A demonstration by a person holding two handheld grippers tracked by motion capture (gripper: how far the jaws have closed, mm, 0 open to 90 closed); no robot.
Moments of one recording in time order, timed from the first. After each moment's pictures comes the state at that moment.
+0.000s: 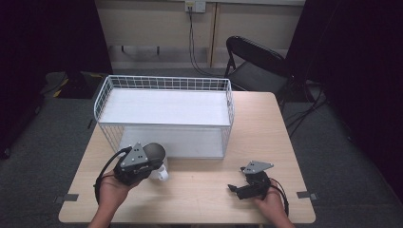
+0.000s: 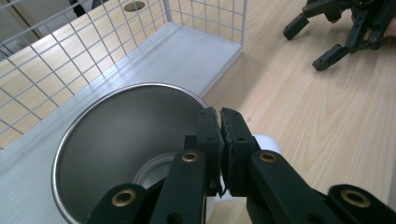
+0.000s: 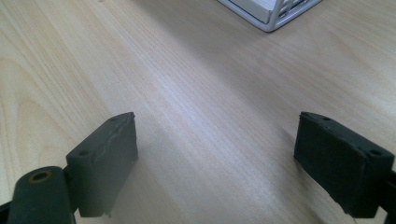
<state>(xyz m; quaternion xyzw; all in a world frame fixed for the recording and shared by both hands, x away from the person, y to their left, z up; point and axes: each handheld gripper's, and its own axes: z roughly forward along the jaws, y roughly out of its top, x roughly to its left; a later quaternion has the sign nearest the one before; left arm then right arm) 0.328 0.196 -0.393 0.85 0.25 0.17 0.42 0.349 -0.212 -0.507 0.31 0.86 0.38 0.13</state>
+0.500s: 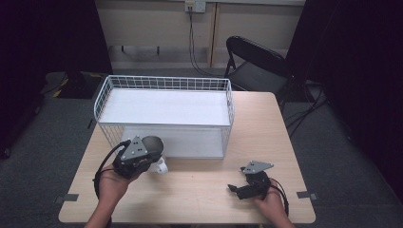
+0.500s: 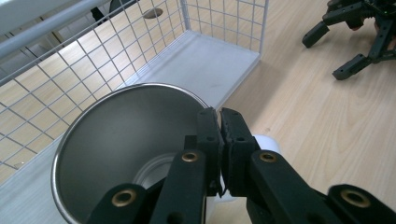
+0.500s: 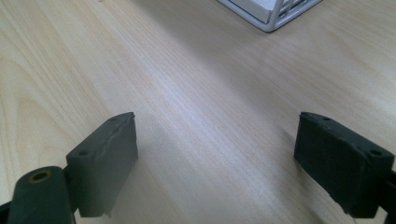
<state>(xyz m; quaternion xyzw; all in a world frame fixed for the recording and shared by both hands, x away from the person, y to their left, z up) 0.339 0.195 -0.381 0.85 0.26 0.20 0.41 0.349 -0.212 -0.507 0.31 0.86 0.38 0.13</state>
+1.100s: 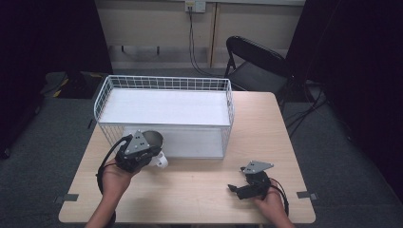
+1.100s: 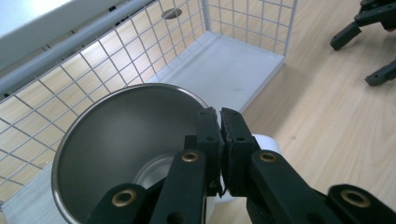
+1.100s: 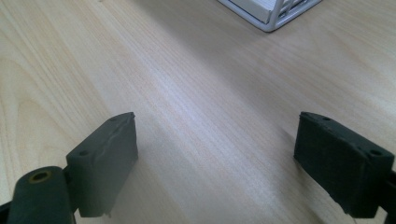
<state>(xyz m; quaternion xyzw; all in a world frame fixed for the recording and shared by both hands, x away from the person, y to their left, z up) 0.353 0.192 -0.381 0.85 0.28 0.22 0.40 0.349 -0.212 -0.507 0.31 0.86 0.38 0.13</state>
